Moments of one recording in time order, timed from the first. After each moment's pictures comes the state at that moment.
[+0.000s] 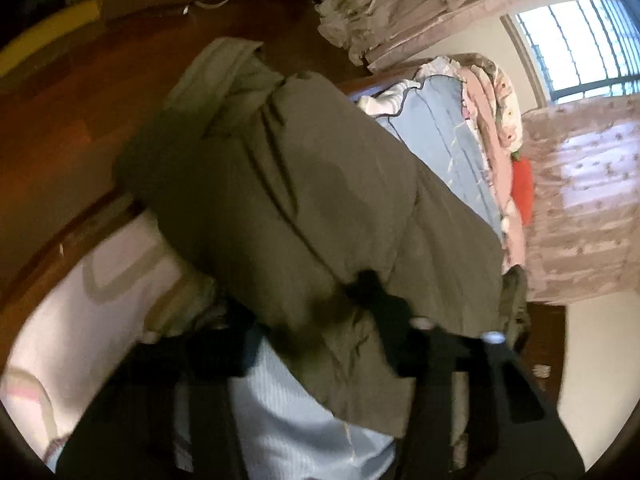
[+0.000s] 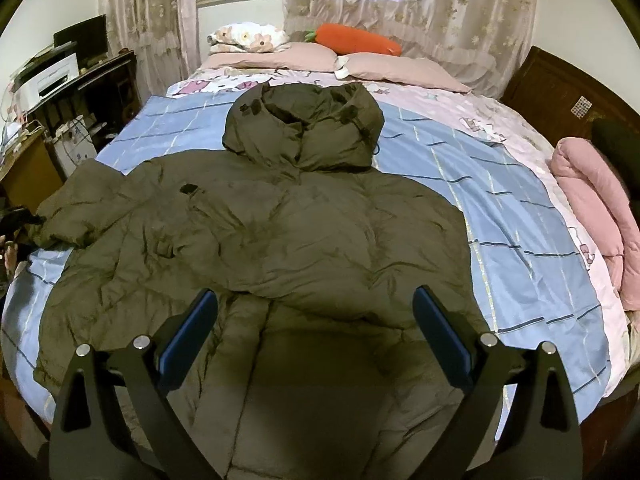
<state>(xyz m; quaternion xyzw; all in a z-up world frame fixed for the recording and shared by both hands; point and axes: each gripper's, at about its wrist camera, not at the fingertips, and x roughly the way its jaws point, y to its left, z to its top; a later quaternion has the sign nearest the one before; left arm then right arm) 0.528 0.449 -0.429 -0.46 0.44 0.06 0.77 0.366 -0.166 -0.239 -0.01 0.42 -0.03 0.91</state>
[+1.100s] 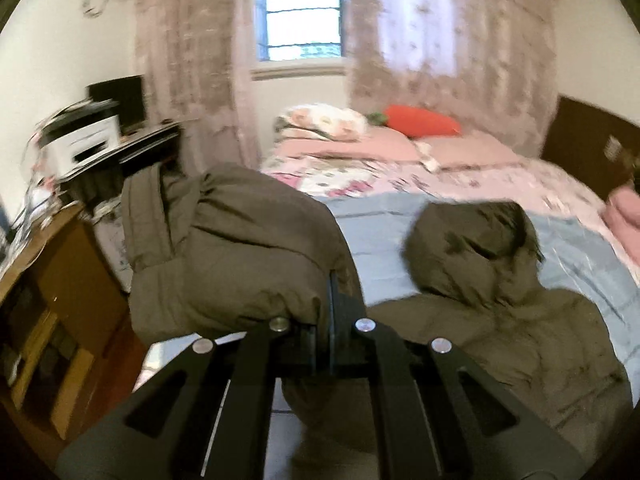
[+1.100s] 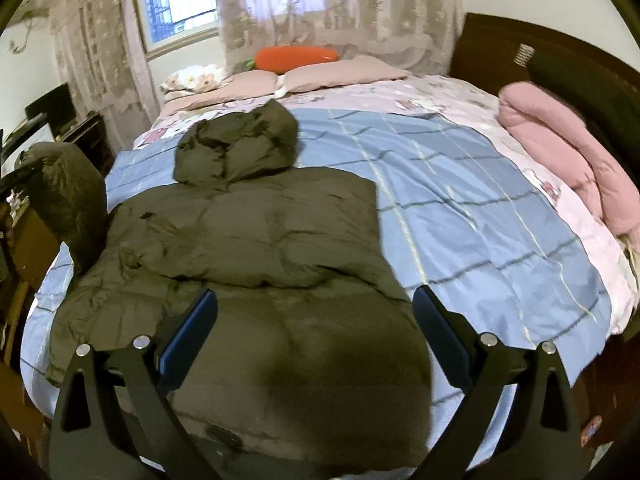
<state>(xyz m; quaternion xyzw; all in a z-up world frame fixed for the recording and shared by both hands) 0.520 0.117 -0.189 0.03 0.27 -0.01 0.96 0.260 -0.297 -0.226 0.10 0.38 -0.09 0.91</state>
